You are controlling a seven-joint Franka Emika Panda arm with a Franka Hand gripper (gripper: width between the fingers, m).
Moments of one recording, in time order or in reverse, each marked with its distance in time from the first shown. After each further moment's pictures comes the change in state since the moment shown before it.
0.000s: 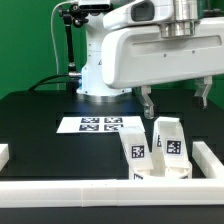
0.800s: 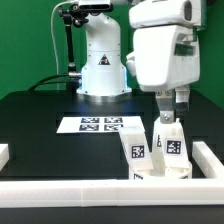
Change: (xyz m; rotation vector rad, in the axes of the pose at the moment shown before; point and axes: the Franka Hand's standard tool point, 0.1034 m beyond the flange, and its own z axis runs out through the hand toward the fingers) arm -0.003 -0.003 0.010 -0.042 -0.027 -0.650
